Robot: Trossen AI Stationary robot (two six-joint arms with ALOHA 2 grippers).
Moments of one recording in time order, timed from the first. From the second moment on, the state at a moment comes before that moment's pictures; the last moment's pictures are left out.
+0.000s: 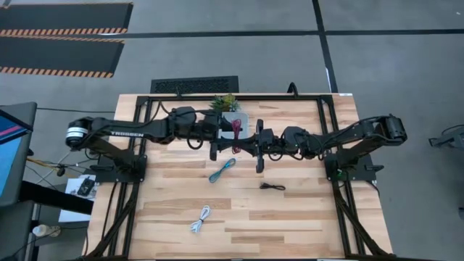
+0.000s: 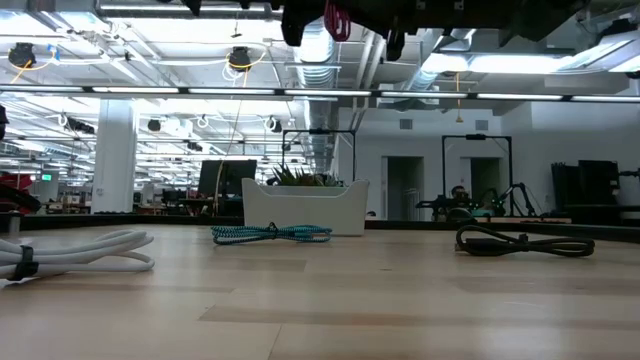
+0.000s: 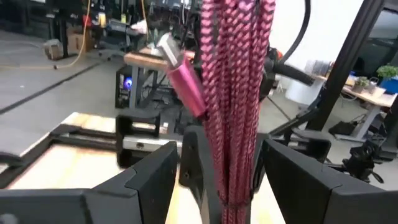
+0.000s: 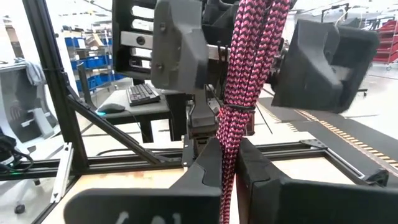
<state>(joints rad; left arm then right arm) 0.12 1.39 1.01 0.35 0.19 -0.20 0.03 1.41 0.75 0.76 0.07 0.07</state>
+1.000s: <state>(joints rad) 0.15 1.37 1.01 0.24 0.14 -0.15 -0.01 1.41 0.75 0.77 0.10 0.12</state>
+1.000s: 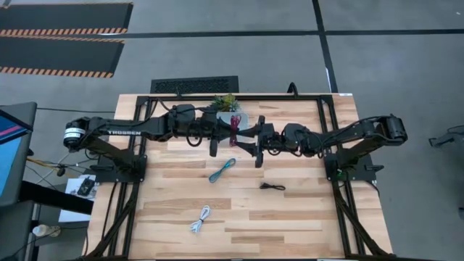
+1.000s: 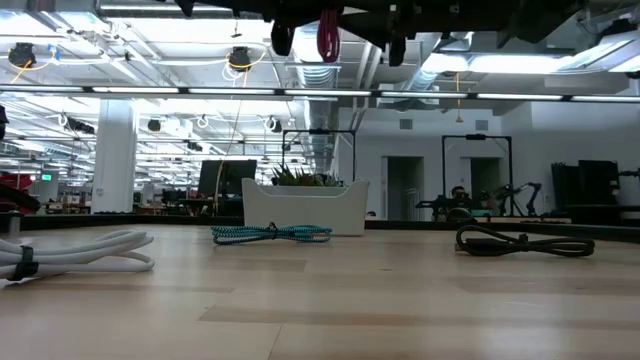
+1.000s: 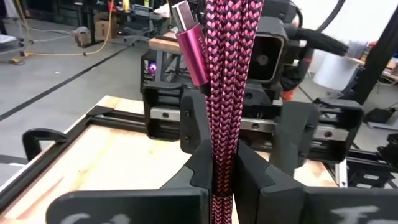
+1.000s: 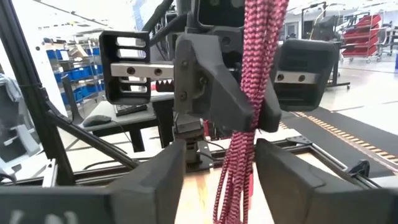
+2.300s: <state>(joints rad) 0.18 1.37 1.01 0.14 0.03 -0.13 -0.03 1.41 0.77 0.61 0.14 0.12</state>
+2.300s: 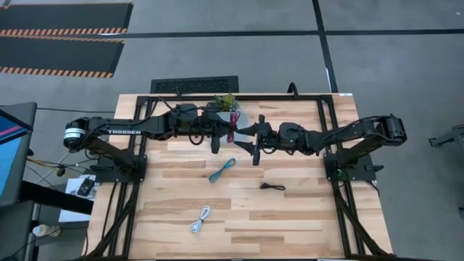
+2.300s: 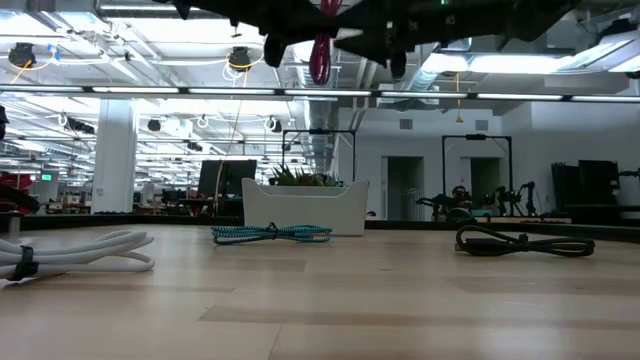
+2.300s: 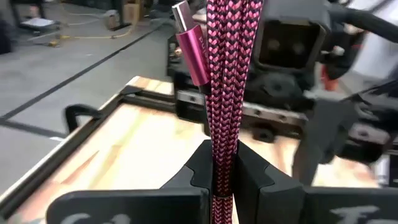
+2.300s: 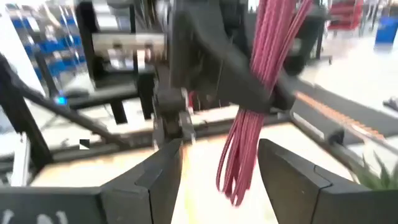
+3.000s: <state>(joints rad) 0.18 1.38 1.01 0.27 0.18 -0.13 -0.06 1.41 0.79 0.69 0.08 0.13</state>
